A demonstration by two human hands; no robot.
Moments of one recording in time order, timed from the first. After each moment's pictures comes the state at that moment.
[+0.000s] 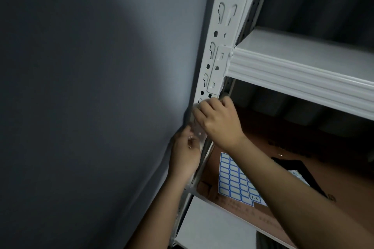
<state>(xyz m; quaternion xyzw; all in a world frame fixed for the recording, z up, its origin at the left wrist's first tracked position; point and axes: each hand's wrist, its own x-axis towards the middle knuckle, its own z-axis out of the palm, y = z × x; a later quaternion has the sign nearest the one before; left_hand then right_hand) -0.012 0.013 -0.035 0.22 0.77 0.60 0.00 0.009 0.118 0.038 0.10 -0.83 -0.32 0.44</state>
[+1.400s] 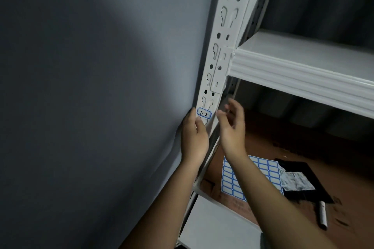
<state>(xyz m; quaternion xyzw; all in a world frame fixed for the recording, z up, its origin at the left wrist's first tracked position) -0.005 0.028 0.000 0.17 0.73 0.66 -0.04 0.027 0.105 0.006 -0.17 -0.70 0.54 0.44</state>
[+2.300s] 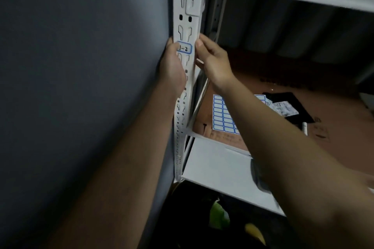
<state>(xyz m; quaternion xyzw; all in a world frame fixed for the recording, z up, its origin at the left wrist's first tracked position) -0.042 0.049 -0.008 0.12 0.42 0.86 0.25 0.018 0.115 0.000 -0.12 -0.67 0.67 0.30</state>
